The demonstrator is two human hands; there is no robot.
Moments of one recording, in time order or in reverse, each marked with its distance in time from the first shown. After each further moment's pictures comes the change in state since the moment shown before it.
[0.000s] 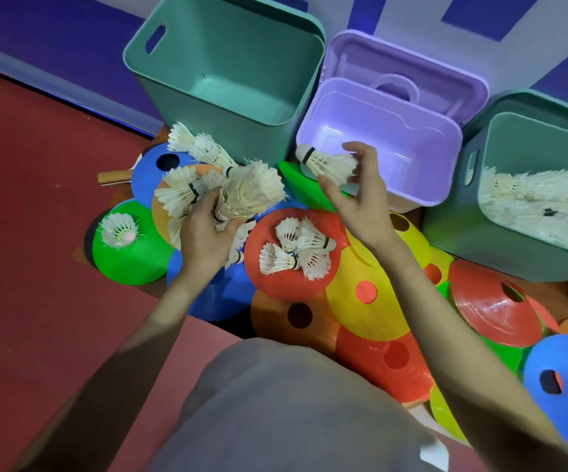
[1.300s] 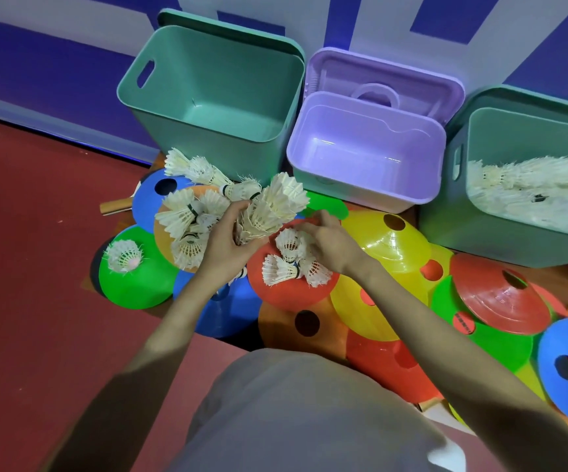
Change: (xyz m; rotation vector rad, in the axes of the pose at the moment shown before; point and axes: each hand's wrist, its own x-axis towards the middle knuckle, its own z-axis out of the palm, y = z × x) left_hand 0.007 0.010 0.011 -0.187 -0.327 -0.003; right_hand -0.028 0.061 0.041 -0.585 -0.610 0.072
